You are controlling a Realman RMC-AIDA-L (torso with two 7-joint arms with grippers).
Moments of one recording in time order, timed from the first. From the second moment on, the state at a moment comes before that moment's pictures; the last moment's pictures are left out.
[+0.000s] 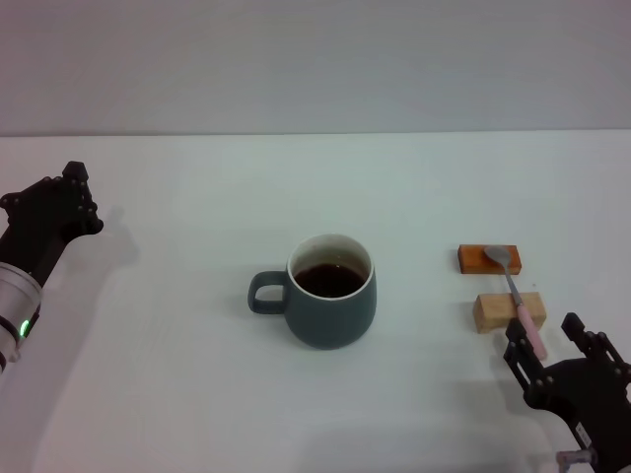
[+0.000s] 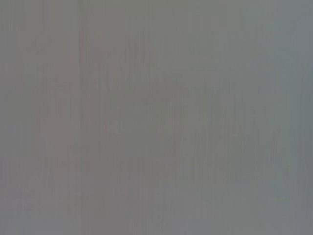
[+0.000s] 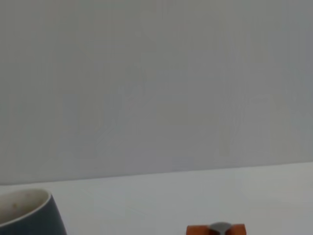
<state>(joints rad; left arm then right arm) -0.35 -2.06 1.87 0.35 -0.35 0.92 -0.18 0.05 1.93 0.26 0.99 -1.74 -1.06 -0.44</state>
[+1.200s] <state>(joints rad) -0.38 -2.06 1.86 0.32 -0.36 0.92 -0.19 0.11 1.95 0.35 0.93 -1.74 -0.93 -0.41</state>
